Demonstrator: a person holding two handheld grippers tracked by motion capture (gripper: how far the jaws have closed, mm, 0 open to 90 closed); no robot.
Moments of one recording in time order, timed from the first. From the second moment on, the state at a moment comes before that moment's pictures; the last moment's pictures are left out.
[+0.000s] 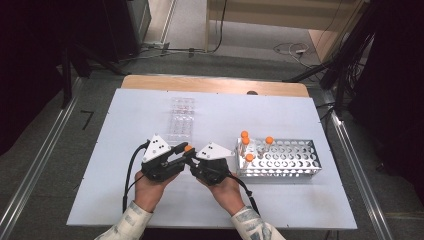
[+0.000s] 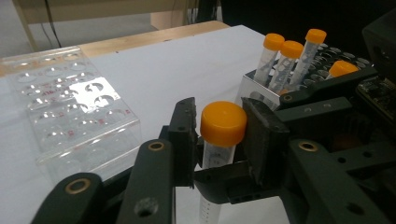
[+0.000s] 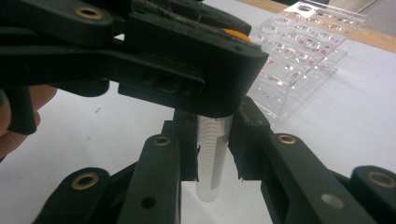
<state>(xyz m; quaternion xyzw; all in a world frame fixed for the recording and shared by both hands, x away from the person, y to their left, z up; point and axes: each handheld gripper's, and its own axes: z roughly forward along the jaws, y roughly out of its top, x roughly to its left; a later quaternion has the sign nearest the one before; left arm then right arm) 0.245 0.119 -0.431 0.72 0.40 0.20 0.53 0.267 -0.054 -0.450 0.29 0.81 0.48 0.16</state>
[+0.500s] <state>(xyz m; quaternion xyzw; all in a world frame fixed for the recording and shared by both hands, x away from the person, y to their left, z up) 0.259 0.119 -0.421 0.72 0.40 0.20 0.53 0.265 -0.068 -0.449 0.30 0.82 0.47 0.12</state>
